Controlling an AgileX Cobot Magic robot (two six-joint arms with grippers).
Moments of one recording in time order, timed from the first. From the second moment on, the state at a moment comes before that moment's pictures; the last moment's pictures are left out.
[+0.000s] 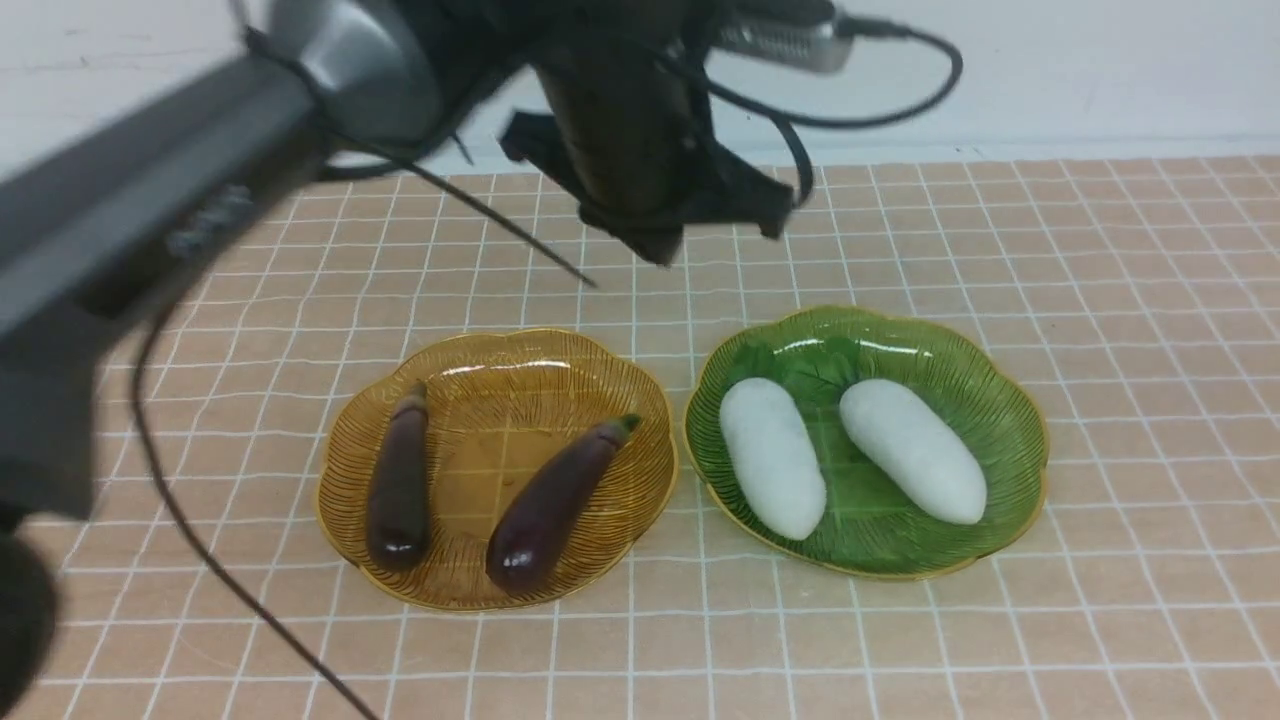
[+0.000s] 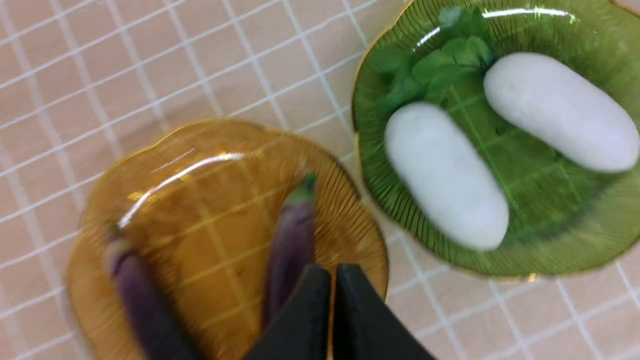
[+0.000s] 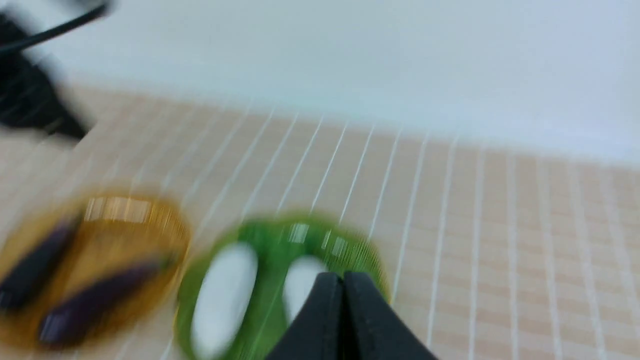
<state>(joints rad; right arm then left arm) 0.30 0.55 -0.99 -0.09 0.89 0.12 -0.63 1.78 -1.93 0.13 1.25 -0.21</state>
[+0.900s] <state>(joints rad) 0.30 0.09 -0.35 -0.65 0.08 0.57 -0.63 0.76 -0.76 0.34 0.92 -0.47</state>
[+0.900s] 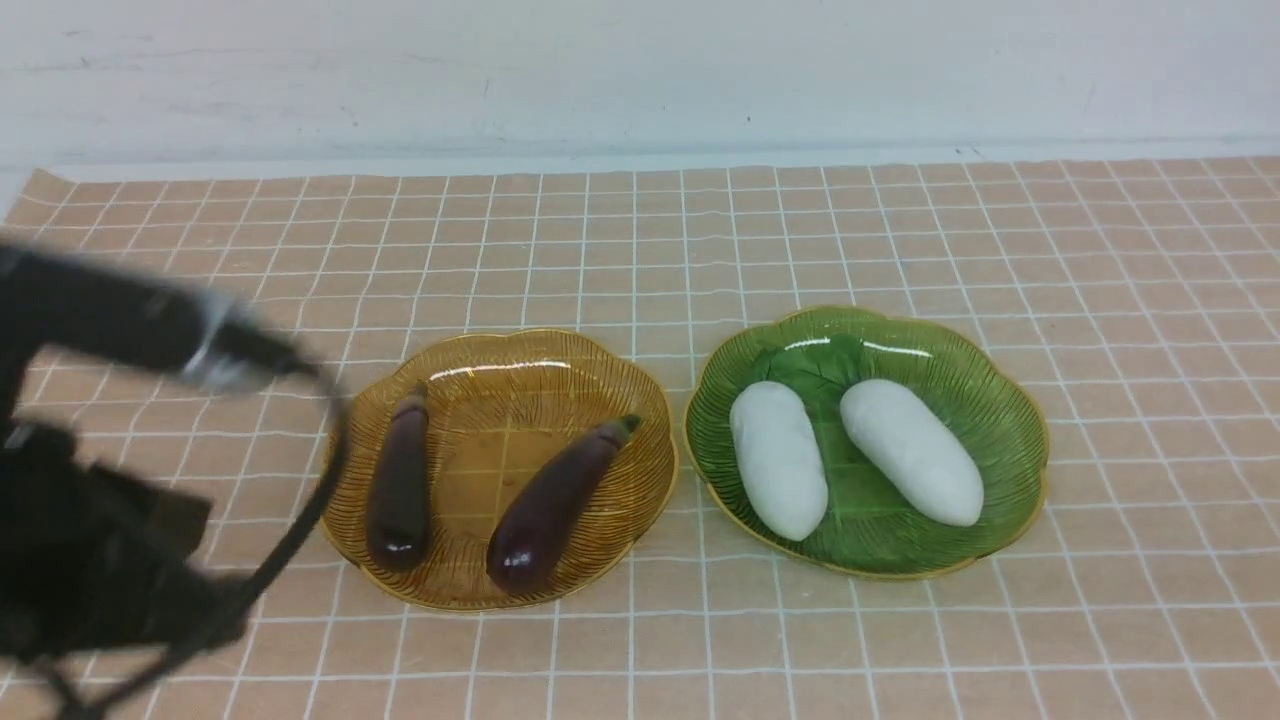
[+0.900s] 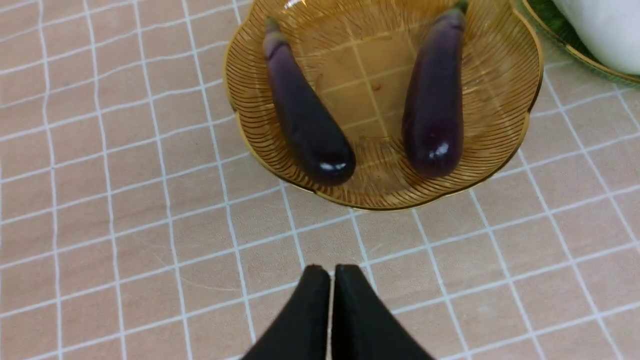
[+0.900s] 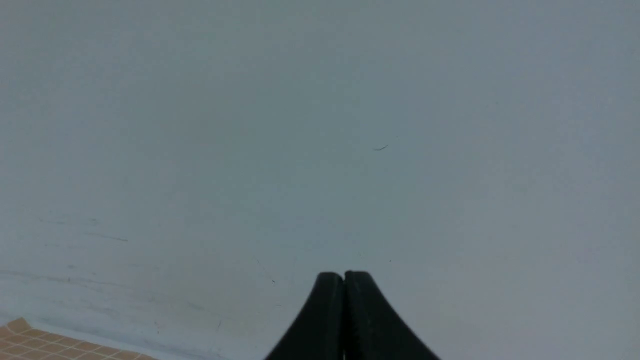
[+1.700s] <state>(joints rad) 0.30 0.09 -0.35 -0.74 0.07 0.58 -0.63 0.24 -0.53 0.40 0.77 -0.49</state>
